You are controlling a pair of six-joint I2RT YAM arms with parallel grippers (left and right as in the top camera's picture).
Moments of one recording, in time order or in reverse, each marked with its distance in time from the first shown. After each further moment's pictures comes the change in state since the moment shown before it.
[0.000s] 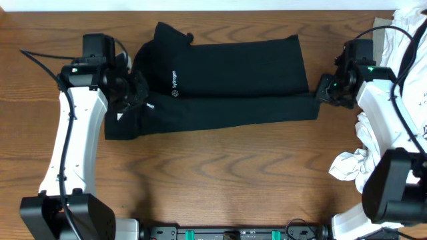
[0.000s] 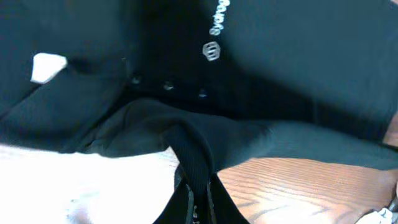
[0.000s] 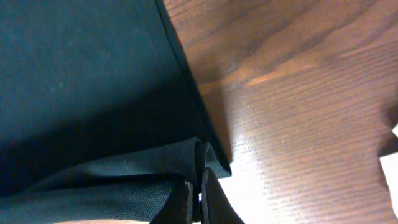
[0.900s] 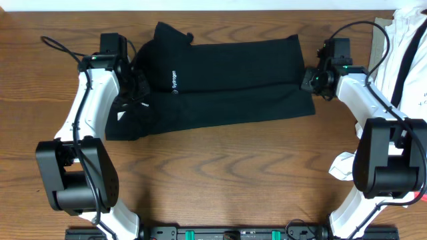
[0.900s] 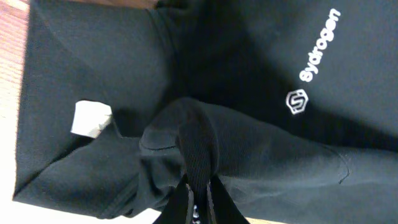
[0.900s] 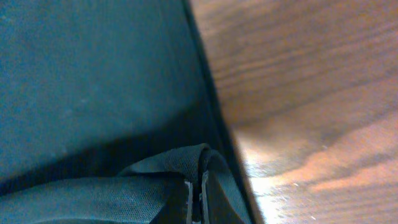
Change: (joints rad) left arm 0.011 0.245 0.001 0.144 -0.195 -0.008; right arm 0.068 0.186 0.003 0.310 0.006 -0.013
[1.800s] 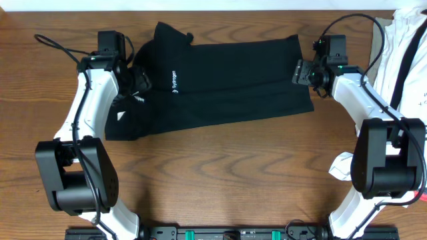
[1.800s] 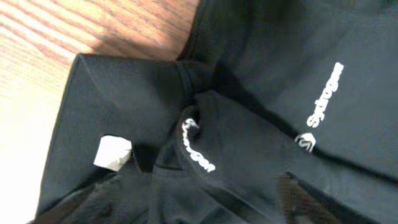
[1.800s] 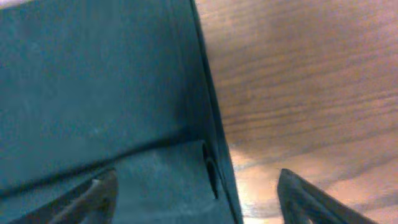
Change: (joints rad) left arm 0.008 0.000 -0.006 0.098 -0.089 -0.028; right arm 0.027 0.000 0.008 0.080 0.068 -0.099
